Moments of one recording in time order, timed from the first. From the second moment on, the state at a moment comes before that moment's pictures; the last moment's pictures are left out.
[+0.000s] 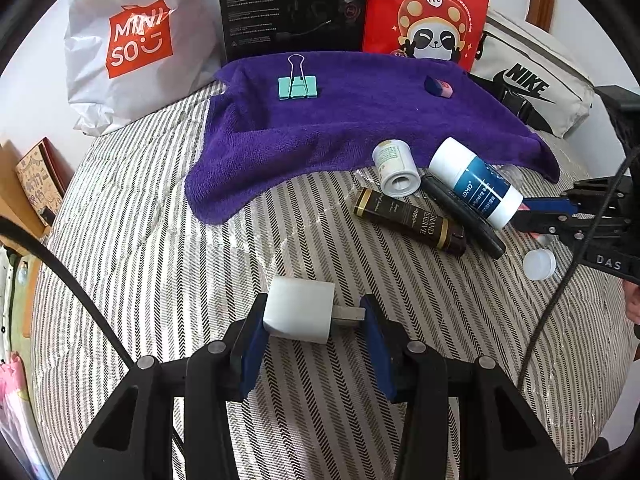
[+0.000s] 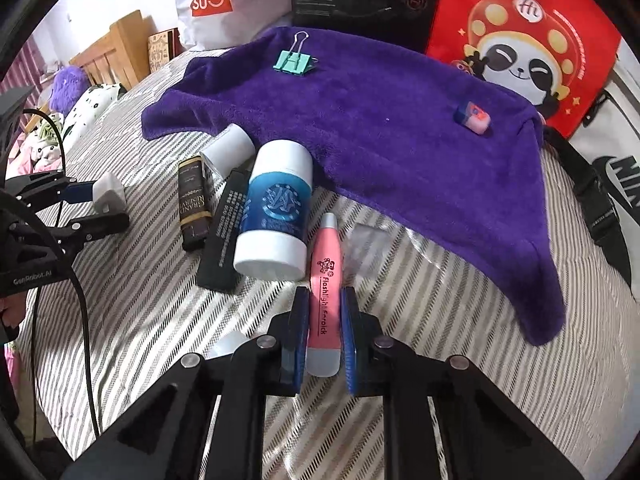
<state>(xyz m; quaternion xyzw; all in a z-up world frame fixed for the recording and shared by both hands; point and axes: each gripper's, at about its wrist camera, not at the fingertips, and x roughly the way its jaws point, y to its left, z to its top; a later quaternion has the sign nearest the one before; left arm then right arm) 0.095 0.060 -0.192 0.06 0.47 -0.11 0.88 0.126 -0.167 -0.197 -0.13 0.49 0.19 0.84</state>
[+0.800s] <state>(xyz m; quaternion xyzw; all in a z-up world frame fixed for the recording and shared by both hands) 0.099 0.060 -0.190 0.06 0.47 -0.11 0.87 0.098 -0.219 -0.200 -0.10 0.51 0.16 0.84</state>
